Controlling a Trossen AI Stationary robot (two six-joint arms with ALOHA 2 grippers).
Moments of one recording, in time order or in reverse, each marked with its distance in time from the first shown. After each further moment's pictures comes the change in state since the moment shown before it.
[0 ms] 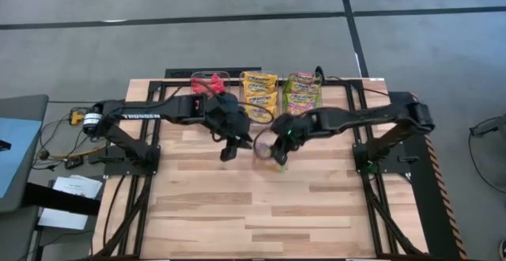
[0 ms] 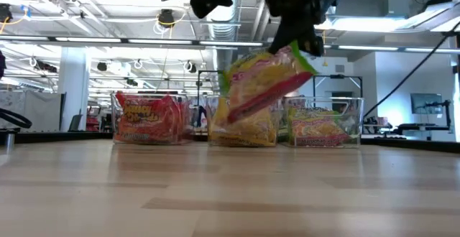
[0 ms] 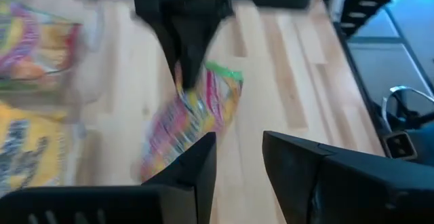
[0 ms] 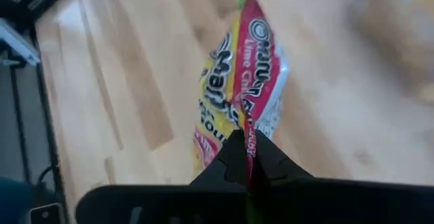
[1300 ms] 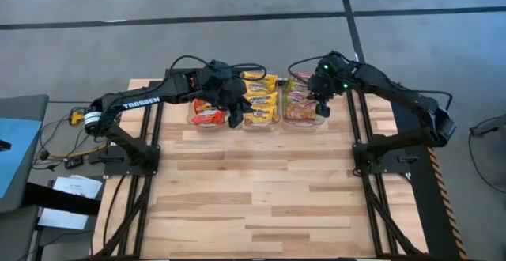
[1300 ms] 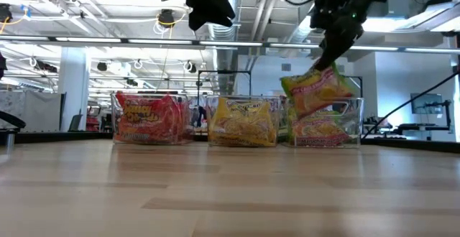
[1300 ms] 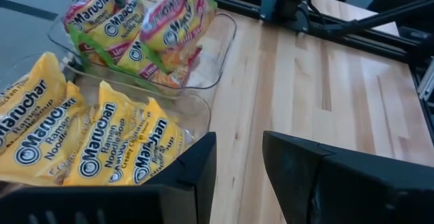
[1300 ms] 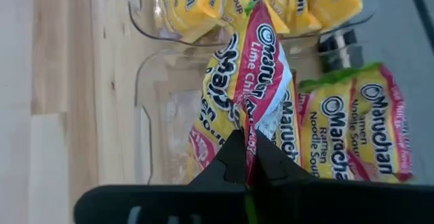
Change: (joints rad) left arm 0.238 0.000 0.028 0.063 -0.066 -0.075; right arm -0.693 -0.229 -0.026 -0.325 -0.149 -1.108
